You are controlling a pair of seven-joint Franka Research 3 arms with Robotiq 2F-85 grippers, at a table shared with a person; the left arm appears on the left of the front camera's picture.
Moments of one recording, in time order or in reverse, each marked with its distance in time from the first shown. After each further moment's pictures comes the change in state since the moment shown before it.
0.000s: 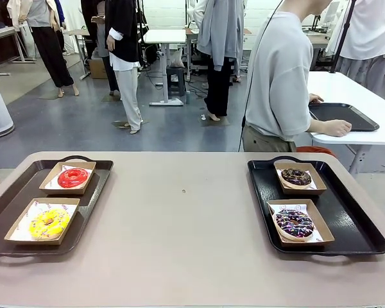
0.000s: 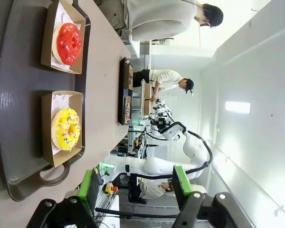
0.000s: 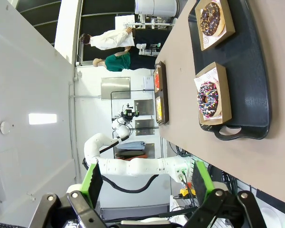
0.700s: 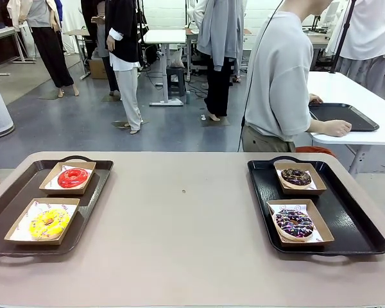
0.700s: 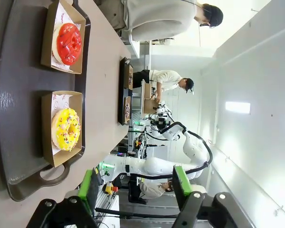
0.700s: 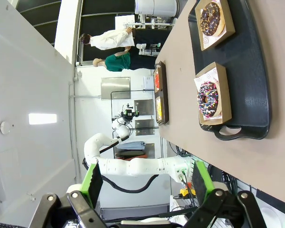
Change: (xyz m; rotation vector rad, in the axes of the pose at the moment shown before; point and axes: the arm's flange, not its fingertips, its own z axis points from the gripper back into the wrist) left arm 0.000 0.000 0.000 0.000 0.000 0.000; right arm 0.000 0.000 0.000 0.000 0.000 0.000
